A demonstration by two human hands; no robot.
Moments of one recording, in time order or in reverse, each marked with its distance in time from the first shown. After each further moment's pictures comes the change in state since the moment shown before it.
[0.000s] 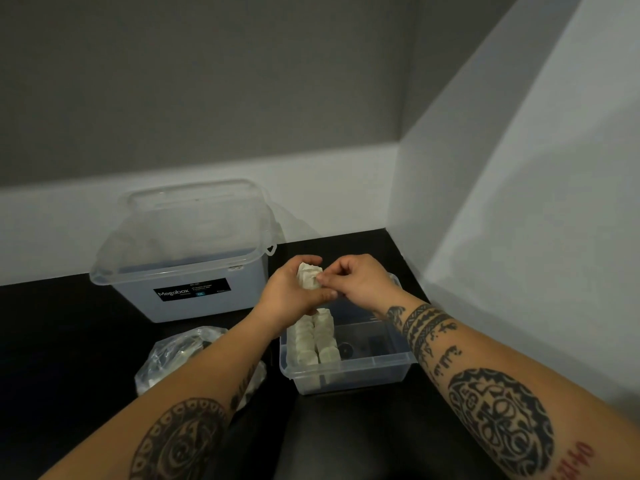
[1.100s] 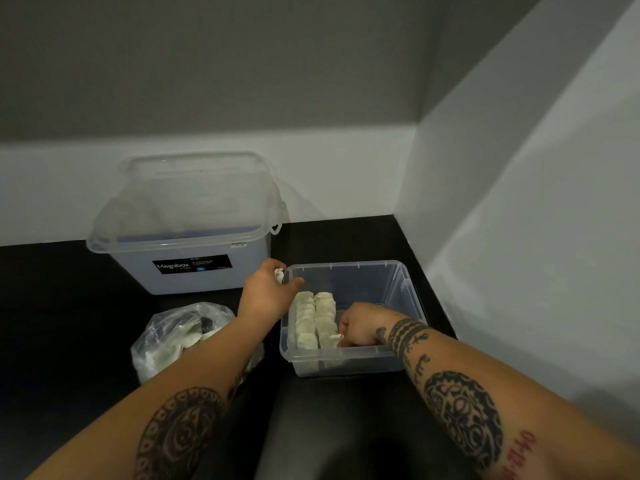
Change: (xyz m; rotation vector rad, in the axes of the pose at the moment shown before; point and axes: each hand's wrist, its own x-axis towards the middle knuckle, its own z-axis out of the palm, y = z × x) left_hand 0.002 -0.049 -0.012 0.329 0.323 -0.247; right_hand -0.008 0.049 0.027 -0.860 -0.556 0.340
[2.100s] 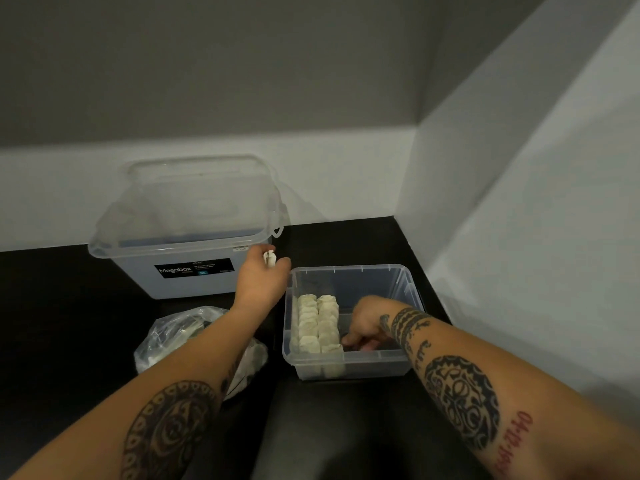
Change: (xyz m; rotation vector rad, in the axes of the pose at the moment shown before) left_hand 0.009 0.013 -0.017 -0.358 0.030 -0.034; right_hand 0.012 0.004 -0.012 0.385 -0.075 0.252
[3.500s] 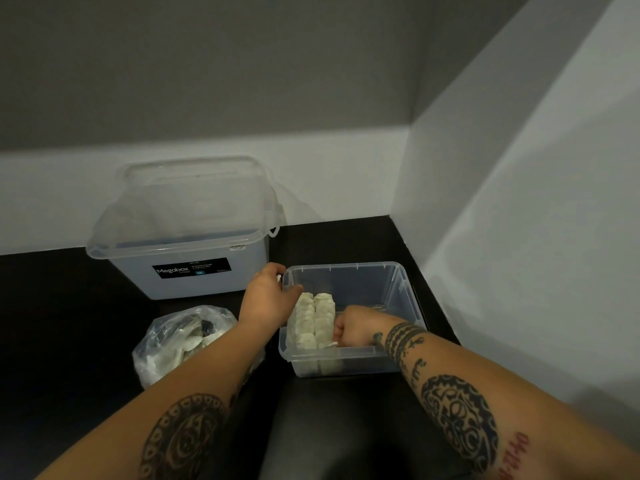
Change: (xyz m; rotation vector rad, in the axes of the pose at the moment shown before) left_hand -0.014 -0.024 0.010 0.399 -0.071 0.095; right_hand -0.010 0.006 0.024 -0.328 0.086 -0.326
